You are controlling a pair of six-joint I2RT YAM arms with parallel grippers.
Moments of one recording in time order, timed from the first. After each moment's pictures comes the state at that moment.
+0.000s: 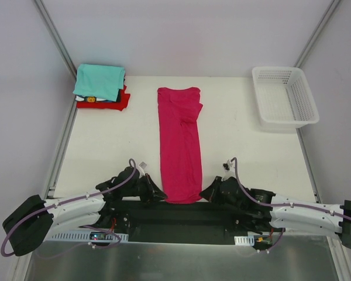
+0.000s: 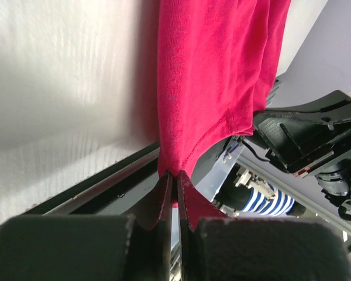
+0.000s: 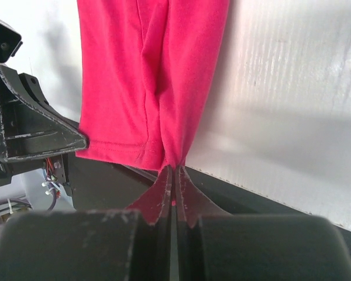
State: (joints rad) left arm -0.83 0.87 0.08 0.13 0.36 -1.46; right arm 1.22 0.69 0.19 -0.17 0.27 1.26
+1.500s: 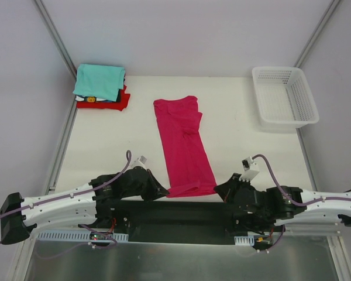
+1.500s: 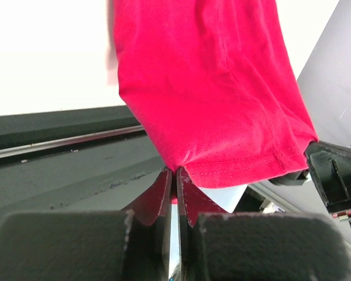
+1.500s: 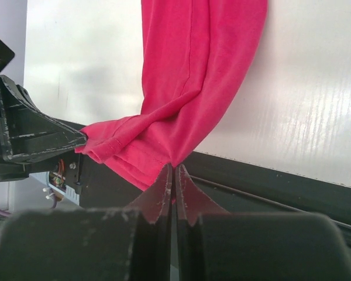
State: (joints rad) left arm -1.14 0.74 0.44 -0.44 -0.05 -1.56; right arm 1.59 0.47 0.57 -0.88 0.76 1.38
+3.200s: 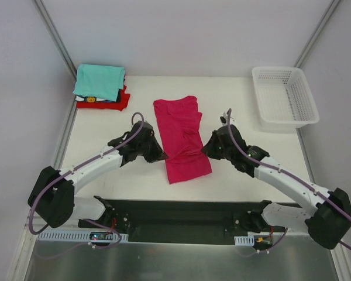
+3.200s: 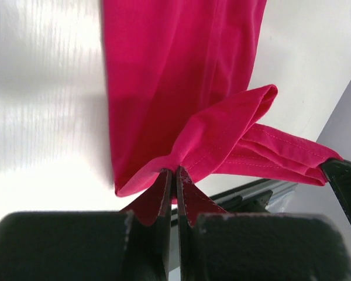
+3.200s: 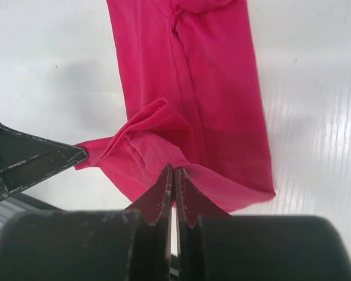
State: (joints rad) left arm -0.64 1.26 0.77 -0.37 0.16 -1.11; right arm 0.76 1.07 0.78 -0.40 0.16 0.81
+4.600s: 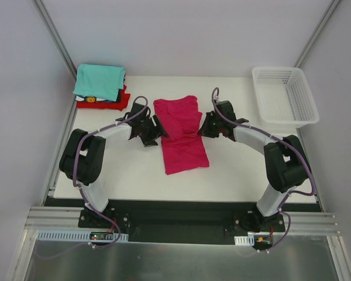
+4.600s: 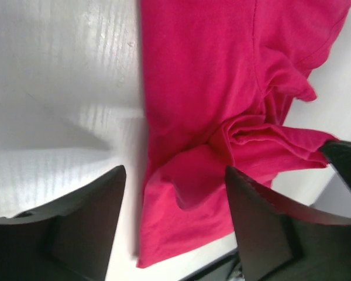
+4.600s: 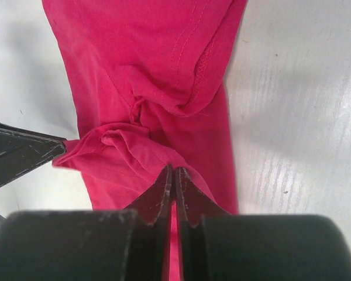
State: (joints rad) left arm -0.36 1.75 1.04 -0.24 0.32 -0.86; right arm 0.44 1.72 1.08 -0.17 -0.21 0.61
